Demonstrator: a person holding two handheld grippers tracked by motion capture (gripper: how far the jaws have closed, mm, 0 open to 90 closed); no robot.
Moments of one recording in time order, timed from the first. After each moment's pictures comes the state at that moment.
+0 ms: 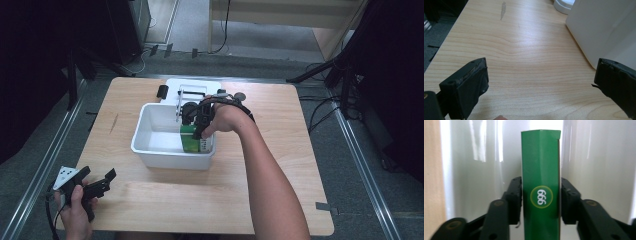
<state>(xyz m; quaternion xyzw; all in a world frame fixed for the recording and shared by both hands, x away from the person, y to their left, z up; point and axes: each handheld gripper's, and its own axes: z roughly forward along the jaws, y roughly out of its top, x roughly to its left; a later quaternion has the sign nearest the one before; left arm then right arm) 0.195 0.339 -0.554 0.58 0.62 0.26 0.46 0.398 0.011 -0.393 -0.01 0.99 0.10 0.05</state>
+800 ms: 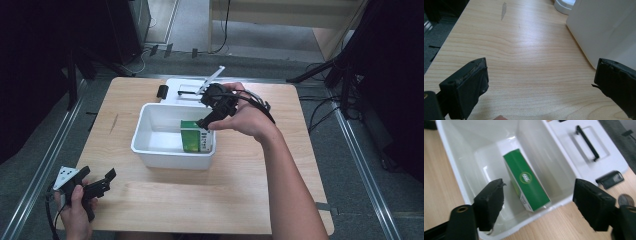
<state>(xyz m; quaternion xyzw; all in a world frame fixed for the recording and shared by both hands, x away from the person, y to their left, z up) 0.195 0.338 -0.554 0.58 0.62 0.26 0.46 0.383 -0.049 -0.341 0.22 0.93 0.27 0.11</state>
